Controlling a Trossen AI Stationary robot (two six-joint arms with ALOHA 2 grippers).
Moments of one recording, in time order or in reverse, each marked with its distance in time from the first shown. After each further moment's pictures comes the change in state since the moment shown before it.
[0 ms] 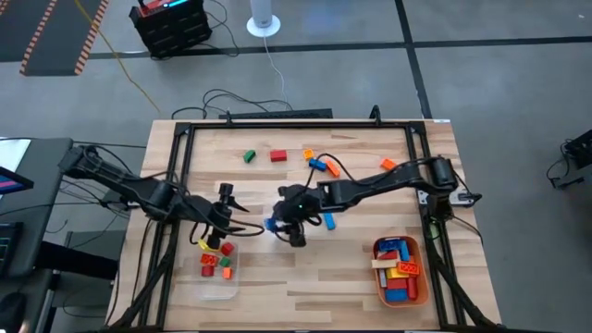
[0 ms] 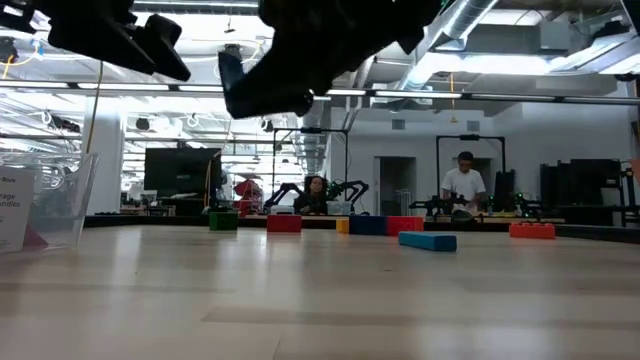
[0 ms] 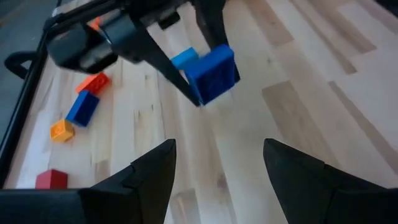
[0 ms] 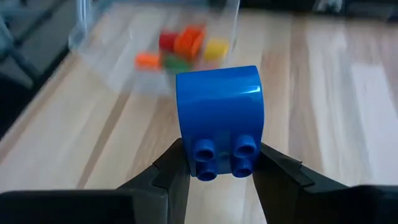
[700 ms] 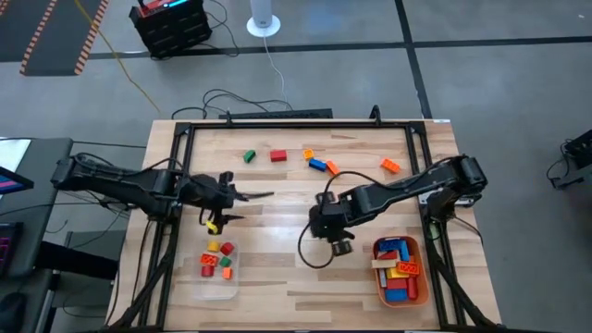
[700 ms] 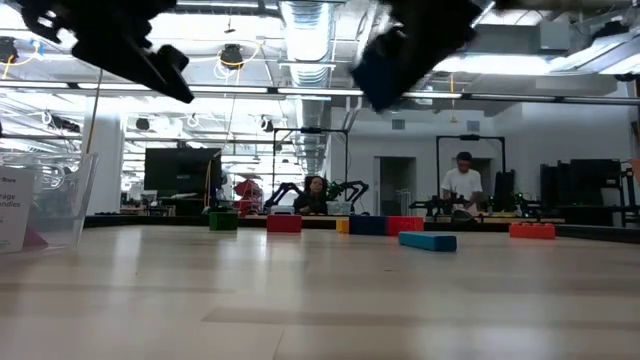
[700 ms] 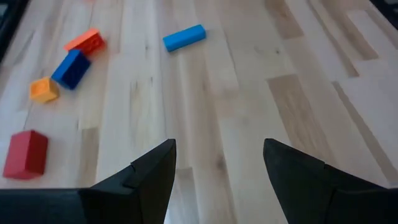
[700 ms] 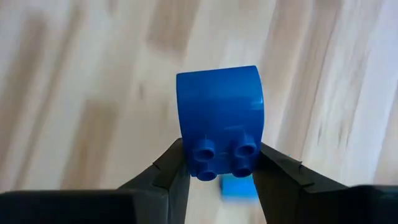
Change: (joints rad) left arm 0.236 -0.030 0.000 -0.077 0.233 -0.044; right arm 0.149 -0.218 0.000 -0.719 0.217 -0.019
